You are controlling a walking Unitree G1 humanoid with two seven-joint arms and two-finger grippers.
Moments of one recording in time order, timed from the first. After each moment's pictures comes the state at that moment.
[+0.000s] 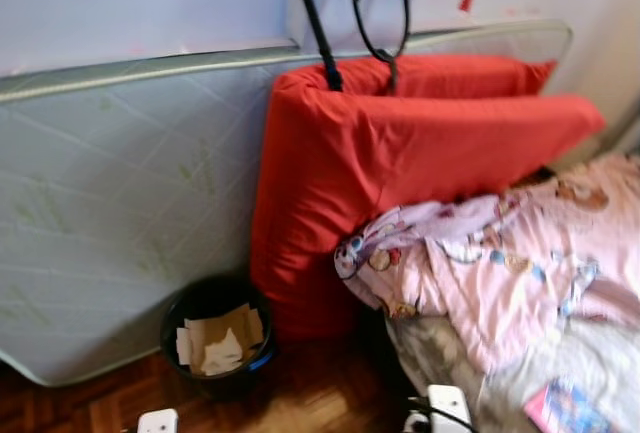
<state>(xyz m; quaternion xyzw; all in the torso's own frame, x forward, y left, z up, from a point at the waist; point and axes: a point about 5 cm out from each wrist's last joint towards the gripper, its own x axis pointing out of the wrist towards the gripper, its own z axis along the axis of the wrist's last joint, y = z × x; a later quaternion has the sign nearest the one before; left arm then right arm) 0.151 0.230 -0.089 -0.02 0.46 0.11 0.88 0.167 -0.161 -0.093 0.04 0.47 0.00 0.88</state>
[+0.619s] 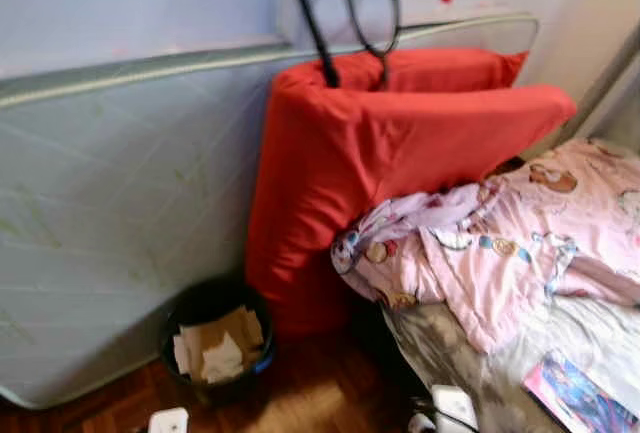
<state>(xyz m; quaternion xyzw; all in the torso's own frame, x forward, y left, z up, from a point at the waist) 0.149 0.229 -0.090 -0.02 0.46 0.11 0.88 0.172 -0.151 -0.092 0.05 0.47 0.01 0.88</state>
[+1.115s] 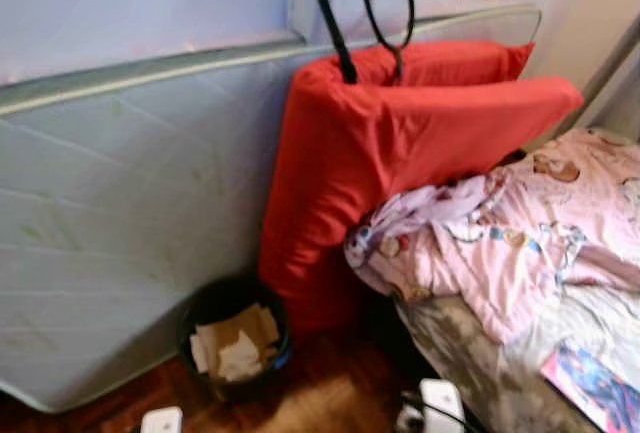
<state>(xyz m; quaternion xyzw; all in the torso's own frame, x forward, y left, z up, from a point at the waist) 0.152 0.233 -0.088 -0.02 0.46 0.11 0.88 0.176 -0.141 -0.090 0.05 0.46 0.01 0.89</state>
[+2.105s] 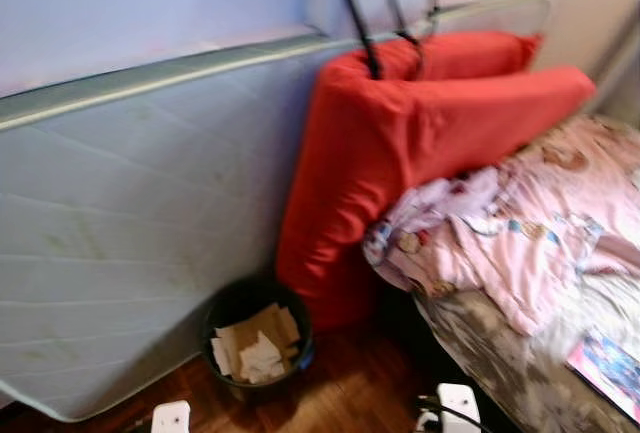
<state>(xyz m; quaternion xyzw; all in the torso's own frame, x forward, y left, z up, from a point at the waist) 0.154 0.225 -0.089 -0.03 0.46 0.11 0.88 0.171 -0.165 -0.092 0.04 0.47 -0.01 0.88</state>
